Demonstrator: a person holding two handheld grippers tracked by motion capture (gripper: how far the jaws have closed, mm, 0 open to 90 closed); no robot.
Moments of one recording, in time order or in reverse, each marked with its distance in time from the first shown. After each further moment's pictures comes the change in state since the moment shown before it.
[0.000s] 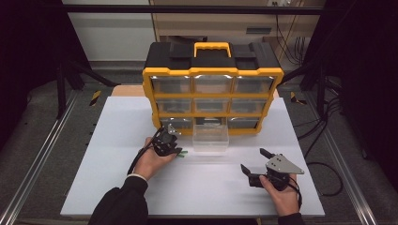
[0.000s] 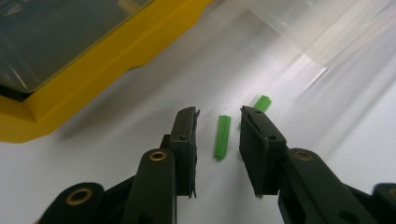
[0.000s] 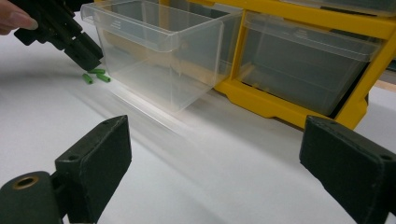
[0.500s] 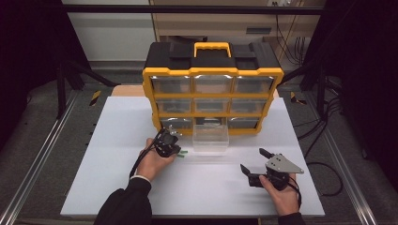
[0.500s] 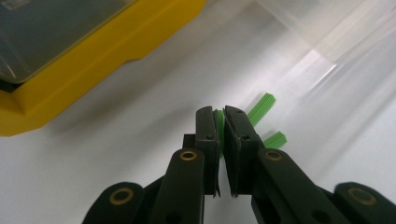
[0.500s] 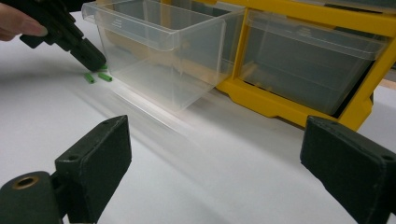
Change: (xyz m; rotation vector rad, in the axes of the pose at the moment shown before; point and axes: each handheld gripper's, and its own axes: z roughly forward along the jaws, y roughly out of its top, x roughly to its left) left arm -0.004 -0.002 0.002 -0.001 0.021 -0.031; right arm -0.001 -0.001 0.001 0.006 0.009 -0.003
